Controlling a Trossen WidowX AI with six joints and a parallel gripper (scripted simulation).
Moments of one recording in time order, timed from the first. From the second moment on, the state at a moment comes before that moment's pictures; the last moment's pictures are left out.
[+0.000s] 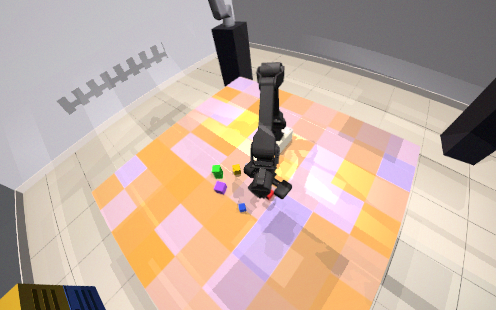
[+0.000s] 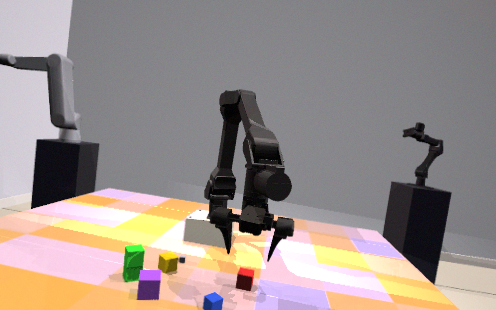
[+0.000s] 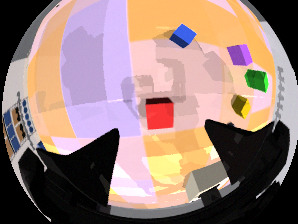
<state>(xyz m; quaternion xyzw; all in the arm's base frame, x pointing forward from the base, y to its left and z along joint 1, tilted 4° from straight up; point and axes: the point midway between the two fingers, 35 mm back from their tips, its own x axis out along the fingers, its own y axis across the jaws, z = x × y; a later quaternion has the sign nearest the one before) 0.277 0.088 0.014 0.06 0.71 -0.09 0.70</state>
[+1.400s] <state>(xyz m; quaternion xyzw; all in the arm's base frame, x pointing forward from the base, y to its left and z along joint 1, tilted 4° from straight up) 0.271 0.087 -0.048 0.06 0.71 -0.09 0.69</state>
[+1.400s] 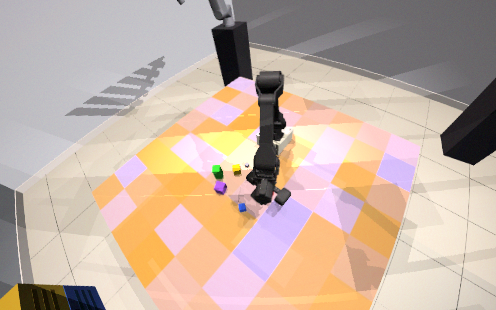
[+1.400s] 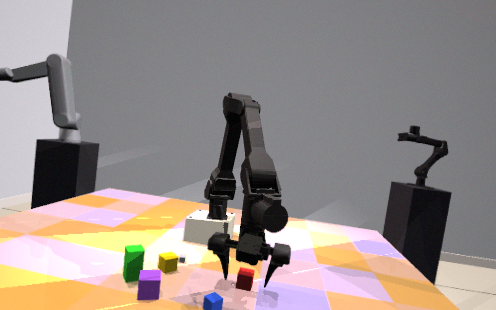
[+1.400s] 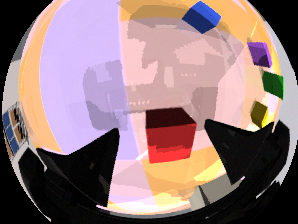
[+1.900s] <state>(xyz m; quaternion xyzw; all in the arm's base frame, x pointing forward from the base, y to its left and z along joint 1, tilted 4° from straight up) 0.271 0.086 -0.049 0.06 0.71 -0.09 0.69</state>
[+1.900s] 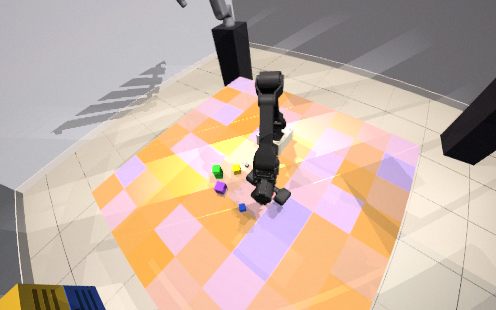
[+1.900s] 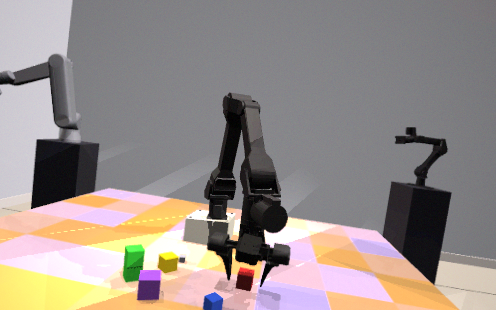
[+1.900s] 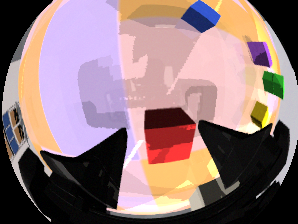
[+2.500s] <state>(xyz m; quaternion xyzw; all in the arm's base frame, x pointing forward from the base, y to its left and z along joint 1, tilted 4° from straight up) 0.269 0.085 -0.046 0.06 0.72 -0.09 0.69</state>
